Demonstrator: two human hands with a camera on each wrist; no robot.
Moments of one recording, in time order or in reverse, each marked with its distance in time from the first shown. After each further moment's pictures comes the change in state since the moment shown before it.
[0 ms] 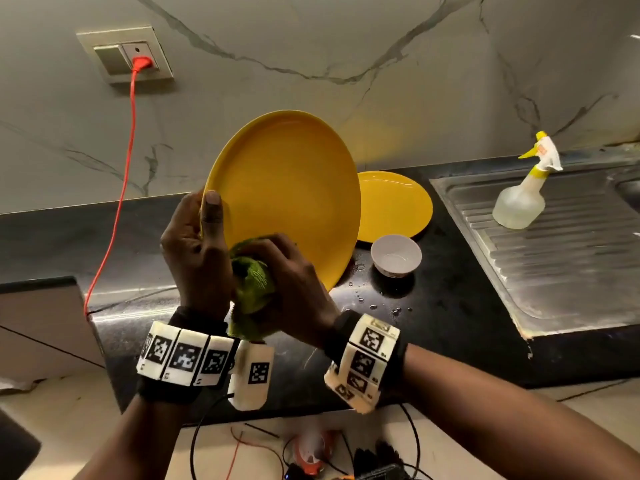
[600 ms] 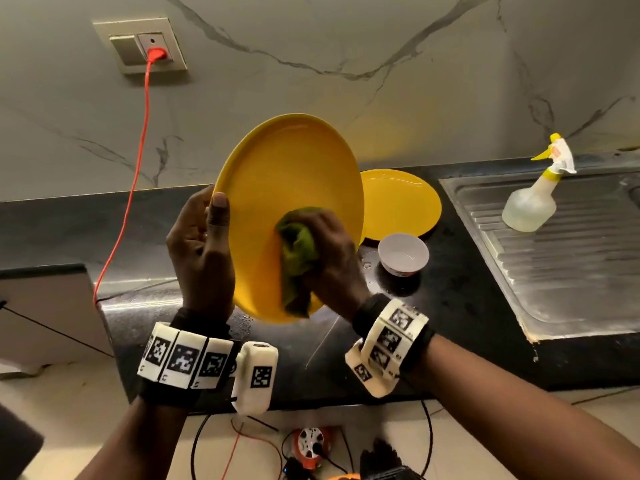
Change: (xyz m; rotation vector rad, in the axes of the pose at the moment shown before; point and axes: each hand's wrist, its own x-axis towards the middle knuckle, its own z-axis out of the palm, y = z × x) left_hand -0.009 0.001 -0.013 -0.130 -0.056 -0.060; right_hand 0.005 0.026 -0.033 0.009 0.107 0.107
